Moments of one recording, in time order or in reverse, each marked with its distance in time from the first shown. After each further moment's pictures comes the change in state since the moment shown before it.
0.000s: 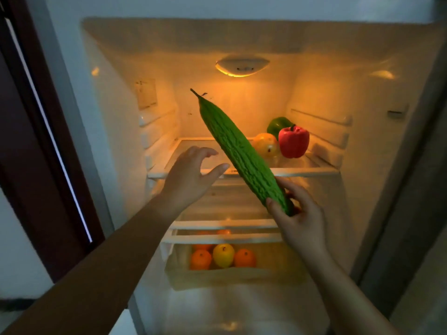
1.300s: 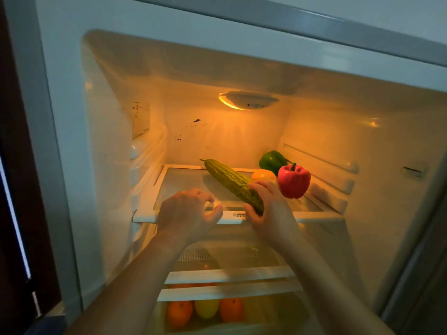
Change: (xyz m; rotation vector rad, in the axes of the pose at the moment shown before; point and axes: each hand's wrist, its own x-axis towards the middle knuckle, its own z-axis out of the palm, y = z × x) left_hand 0.036 -0.037 0.021 0.342 -0.091 -0.036; right_hand 0.097 0.012 0.065 -0.595 -0.263 -0.129
